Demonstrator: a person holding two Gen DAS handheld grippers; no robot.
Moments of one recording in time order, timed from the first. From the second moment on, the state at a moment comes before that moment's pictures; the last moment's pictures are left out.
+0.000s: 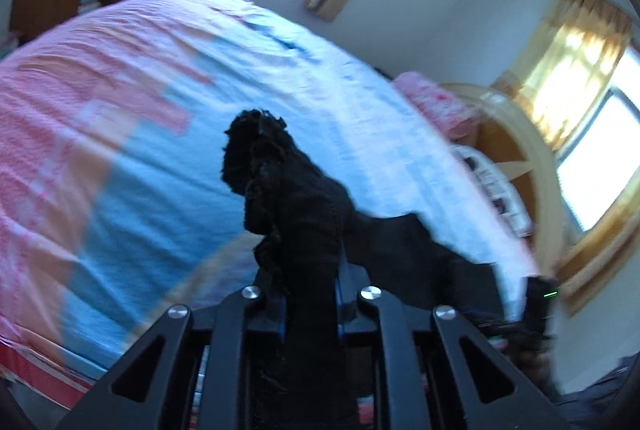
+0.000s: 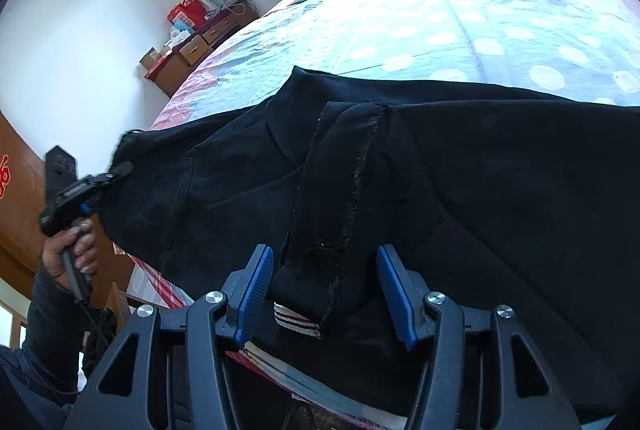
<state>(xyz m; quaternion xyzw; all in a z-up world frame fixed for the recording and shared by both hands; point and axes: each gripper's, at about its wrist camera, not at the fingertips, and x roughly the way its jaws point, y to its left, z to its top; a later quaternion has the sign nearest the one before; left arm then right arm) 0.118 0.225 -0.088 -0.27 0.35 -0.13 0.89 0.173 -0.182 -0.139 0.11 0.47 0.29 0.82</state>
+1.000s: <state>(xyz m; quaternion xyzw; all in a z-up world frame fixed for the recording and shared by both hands) 0.213 -0.134 -0.027 -0.17 0.42 -0.41 0.79 0.139 -0.381 -0.094 0.24 0.38 0.10 0.89</state>
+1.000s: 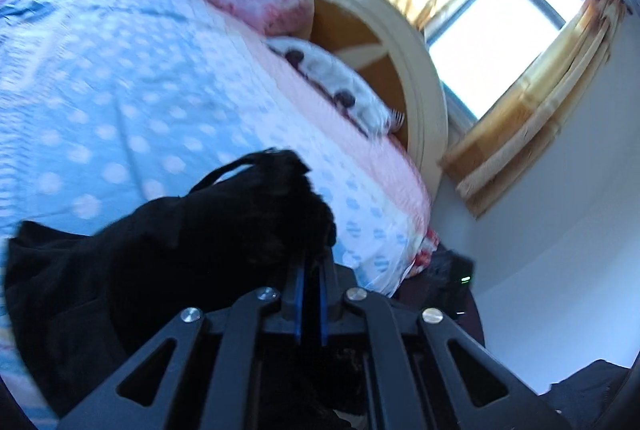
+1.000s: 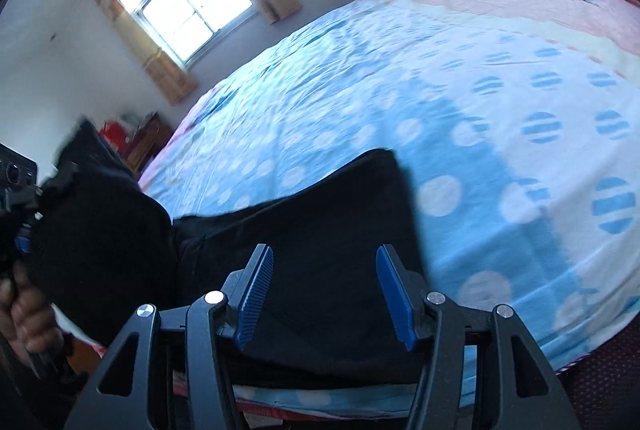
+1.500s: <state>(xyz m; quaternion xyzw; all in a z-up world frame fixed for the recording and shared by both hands) 0.197 -0.103 -0.055 -0.13 0.38 -0.36 0.84 0.146 -0.373 -0.105 0.26 0.38 0.16 0.87</state>
